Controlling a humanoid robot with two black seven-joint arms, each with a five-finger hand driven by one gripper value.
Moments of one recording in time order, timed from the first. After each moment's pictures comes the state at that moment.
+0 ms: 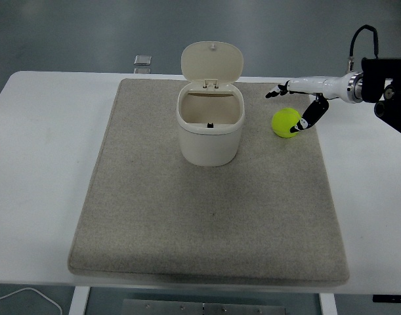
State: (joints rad) left arm 0.07 0.00 -0.04 -0.13 0.01 -0.07 -0.21; right arm 1.33 -0.34 -0.17 0.64 -1.24 0.23 0.39
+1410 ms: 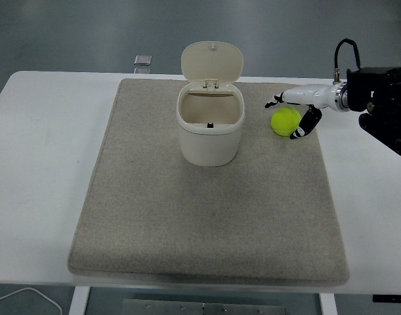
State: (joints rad) left arm 0.07 0.00 -0.04 -0.13 0.01 -0.07 -0.21; right arm 1.32 -0.25 -0.30 0.53 -1.25 0.14 0.39
